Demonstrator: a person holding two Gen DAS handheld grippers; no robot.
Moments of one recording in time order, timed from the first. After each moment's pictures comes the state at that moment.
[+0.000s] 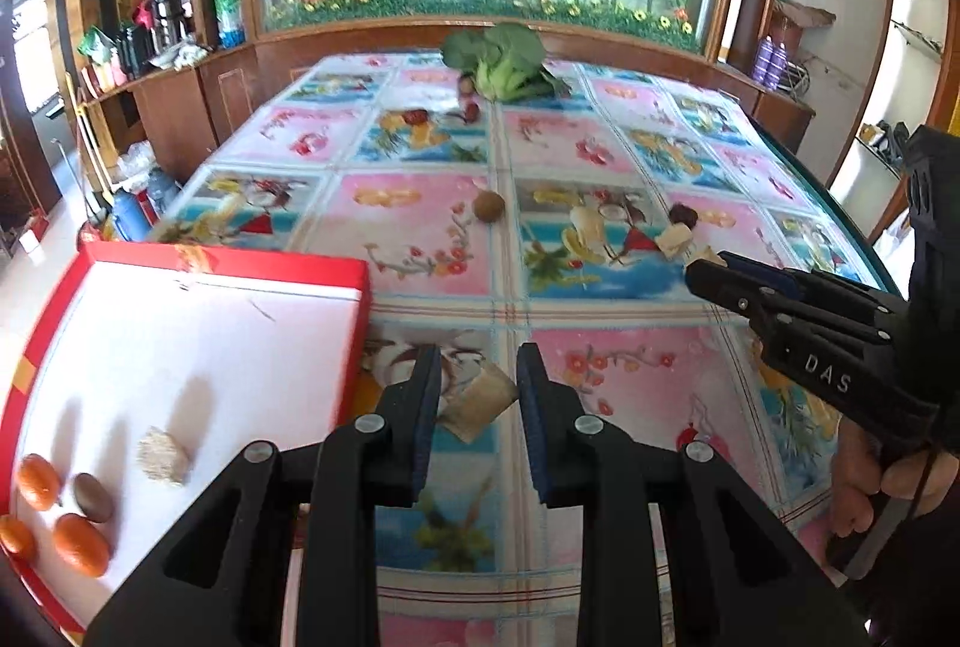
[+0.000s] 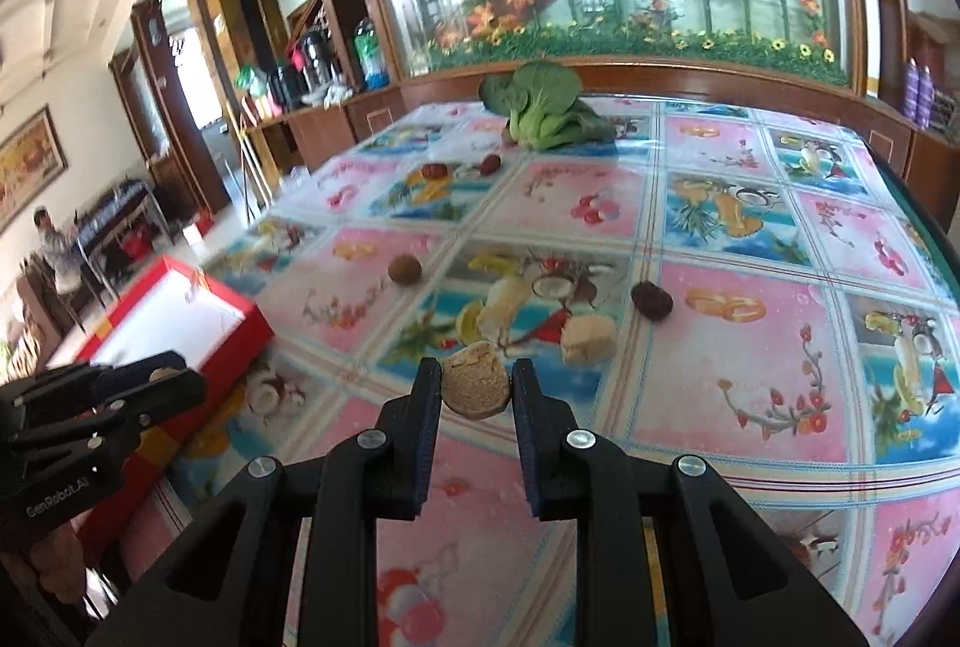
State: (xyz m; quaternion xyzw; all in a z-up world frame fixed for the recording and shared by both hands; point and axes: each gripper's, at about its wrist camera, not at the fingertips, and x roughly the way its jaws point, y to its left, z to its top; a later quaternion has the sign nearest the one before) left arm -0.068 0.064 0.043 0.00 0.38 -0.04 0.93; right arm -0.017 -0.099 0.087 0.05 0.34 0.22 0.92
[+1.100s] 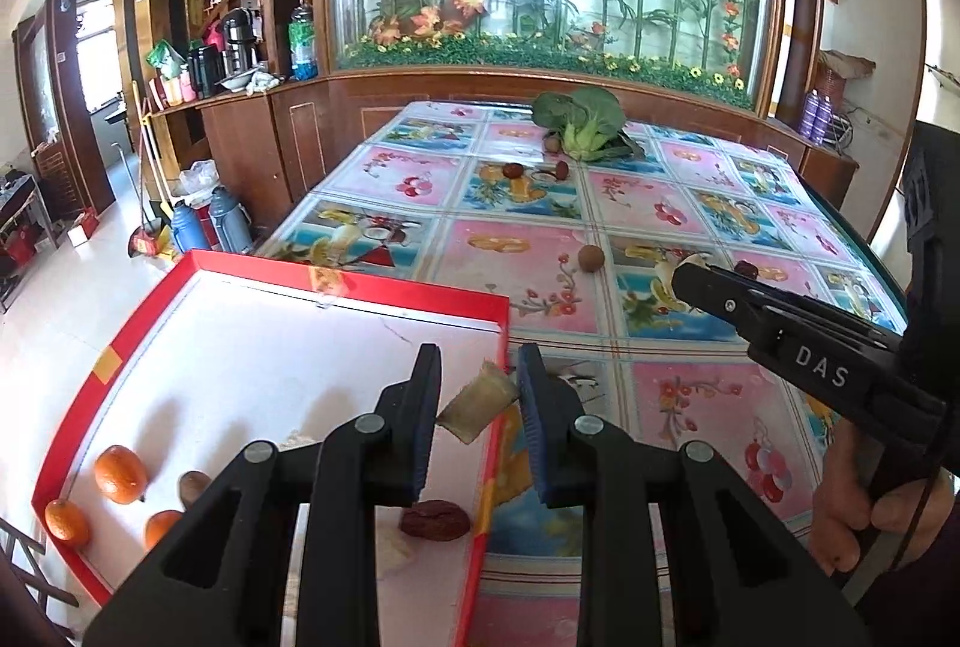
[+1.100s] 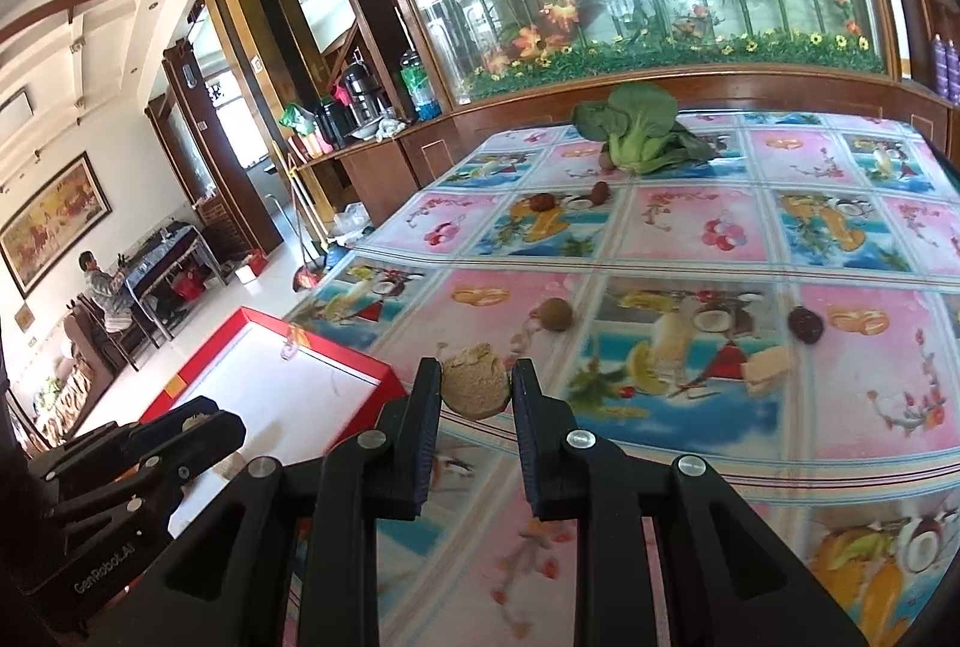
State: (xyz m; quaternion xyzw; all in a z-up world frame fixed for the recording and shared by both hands) left arm -0.095 0.112 0.058 -0.02 0.32 0.03 0.95; right arm -0.023 -0.024 0.097 0.09 0.31 0.27 0.91
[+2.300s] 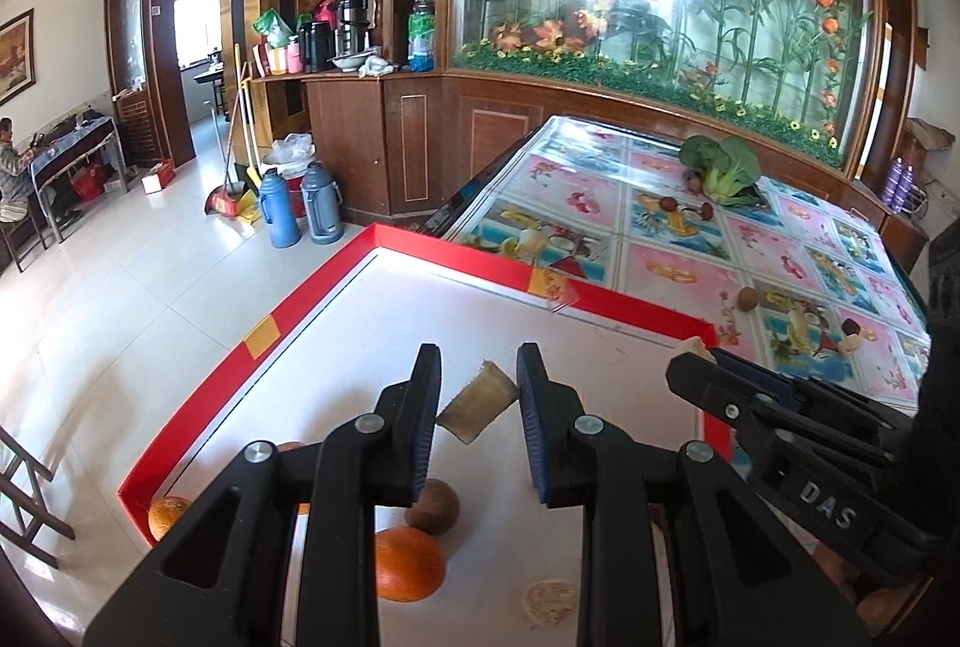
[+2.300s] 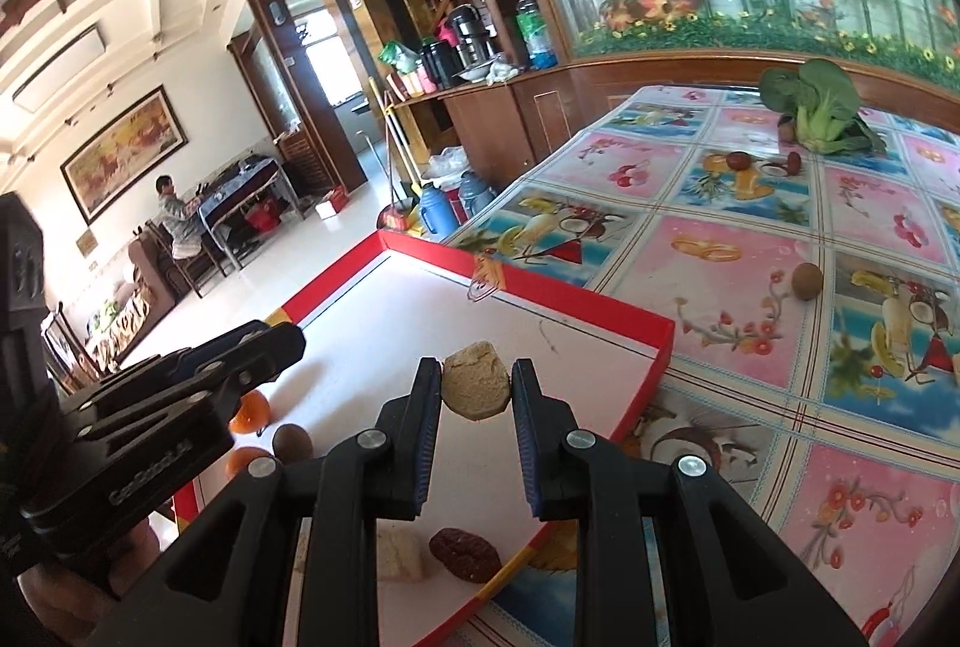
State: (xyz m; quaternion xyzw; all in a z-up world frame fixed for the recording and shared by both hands) left arm -0.117 0.212 0.056 -0.07 0.31 0.13 0.94; right arm -0.056 0.083 0.090 0.05 0.34 0.38 0.86
